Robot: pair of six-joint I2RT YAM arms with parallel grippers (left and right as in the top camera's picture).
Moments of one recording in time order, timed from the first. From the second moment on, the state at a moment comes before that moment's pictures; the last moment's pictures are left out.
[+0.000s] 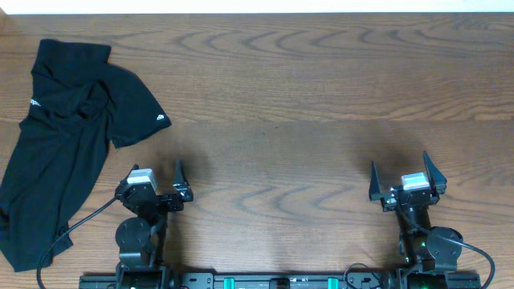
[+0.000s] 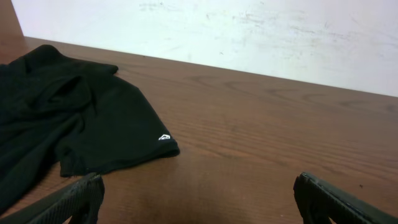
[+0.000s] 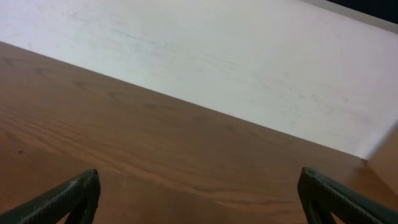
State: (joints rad) left arm 0.00 0.08 0.01 -0.11 -0.01 -0.17; right arm -0.04 0.01 0.01 0.01 -0.15 -0.27
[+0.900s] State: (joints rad) left arm 0.00 0.52 0.42 -0.24 -0.09 -0.16; right arm -0.04 0.58 0.38 0.14 -0.26 -0.25
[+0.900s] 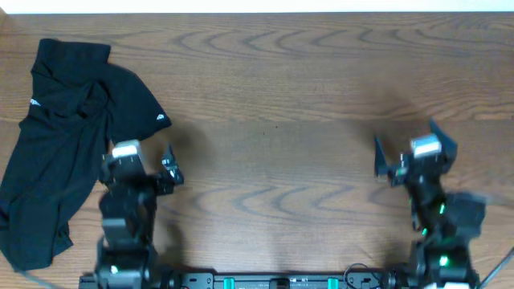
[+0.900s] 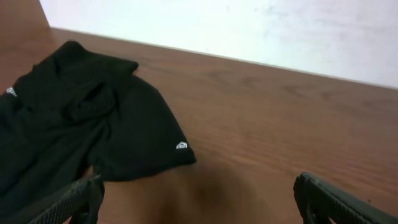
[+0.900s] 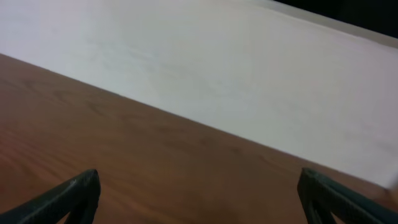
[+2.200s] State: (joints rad) left arm 0.42 1.84 1.32 -0.31 0.07 -0.02; right arm 0.02 1.68 1.23 -0.16 -0.71 -0.15
